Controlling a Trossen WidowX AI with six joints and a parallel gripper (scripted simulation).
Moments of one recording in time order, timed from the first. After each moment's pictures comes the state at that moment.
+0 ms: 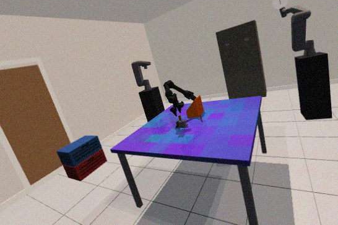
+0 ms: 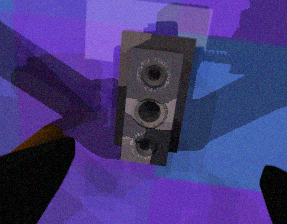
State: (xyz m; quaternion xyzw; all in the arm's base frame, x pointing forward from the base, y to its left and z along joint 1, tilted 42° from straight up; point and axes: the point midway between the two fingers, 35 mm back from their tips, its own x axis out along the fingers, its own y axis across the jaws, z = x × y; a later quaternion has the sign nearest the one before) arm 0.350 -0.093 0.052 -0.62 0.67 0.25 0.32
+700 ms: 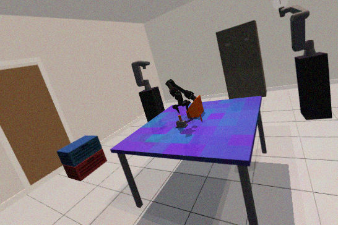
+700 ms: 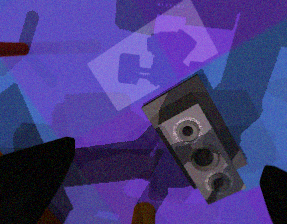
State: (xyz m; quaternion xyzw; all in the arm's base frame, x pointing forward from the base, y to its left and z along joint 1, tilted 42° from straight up) arm 0.340 -0.039 0.027 -0.48 0.71 0.03 0.51
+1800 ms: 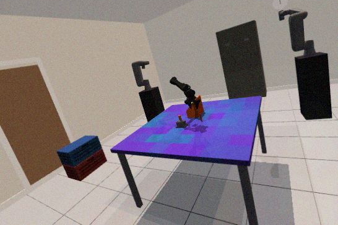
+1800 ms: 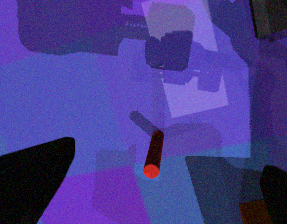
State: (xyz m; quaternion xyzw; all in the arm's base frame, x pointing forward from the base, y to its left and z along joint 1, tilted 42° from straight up) arm 0.289 0.042 -0.037 -0.06 0.58 -0.41 0.70
